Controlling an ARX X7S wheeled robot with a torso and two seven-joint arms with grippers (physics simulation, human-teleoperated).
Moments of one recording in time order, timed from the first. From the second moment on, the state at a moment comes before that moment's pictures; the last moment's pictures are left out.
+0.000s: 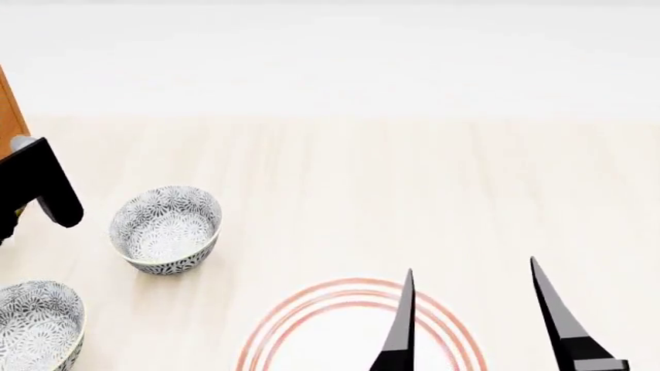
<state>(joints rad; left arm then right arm) -0.99 -0.51 0.78 -0.29 0.79 -0.87 0.33 -0.03 0.30 -0.14 -0.57 0.01 0.11 0.20</state>
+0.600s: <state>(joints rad) -1.08 -0.47 0.78 -0.53 0.79 -0.84 0.24 -0.03 0.32 -0.16 -0.56 0.00 0.10 0.20</state>
